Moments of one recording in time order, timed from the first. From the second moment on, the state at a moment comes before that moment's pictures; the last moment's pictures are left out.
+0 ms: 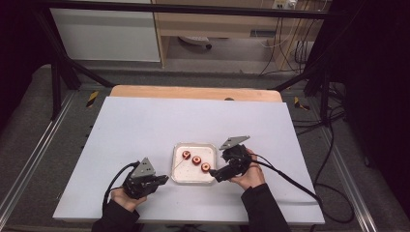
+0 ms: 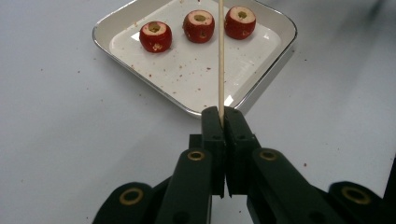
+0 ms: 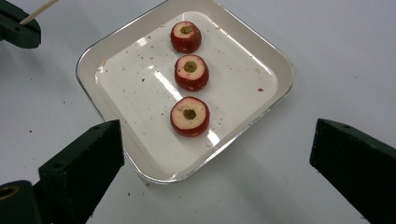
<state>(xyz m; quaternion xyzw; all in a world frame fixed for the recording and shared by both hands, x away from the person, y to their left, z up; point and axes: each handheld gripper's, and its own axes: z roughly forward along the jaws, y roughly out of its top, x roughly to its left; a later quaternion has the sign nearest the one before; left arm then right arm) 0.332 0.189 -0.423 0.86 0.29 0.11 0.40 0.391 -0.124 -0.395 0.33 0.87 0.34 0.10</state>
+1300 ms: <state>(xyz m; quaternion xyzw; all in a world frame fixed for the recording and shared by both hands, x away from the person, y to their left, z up) 0.335 0.190 -0.427 0.86 0.30 0.10 0.40 0.433 -0.076 -0.412 0.32 0.92 0.22 0.00</state>
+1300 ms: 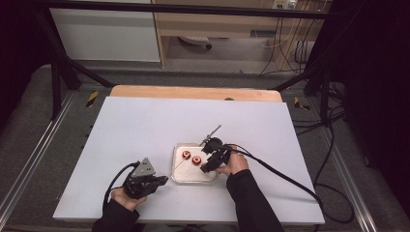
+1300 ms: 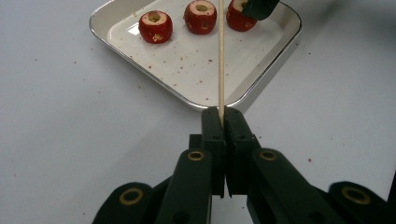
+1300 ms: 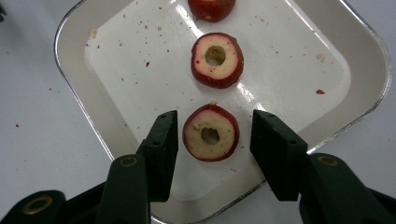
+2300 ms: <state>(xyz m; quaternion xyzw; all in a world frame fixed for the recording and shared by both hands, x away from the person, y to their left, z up) 0.333 0.191 -0.425 0.86 0.30 0.11 0.40 0.426 -0.087 -0.393 0.36 0.89 0.28 0.00</state>
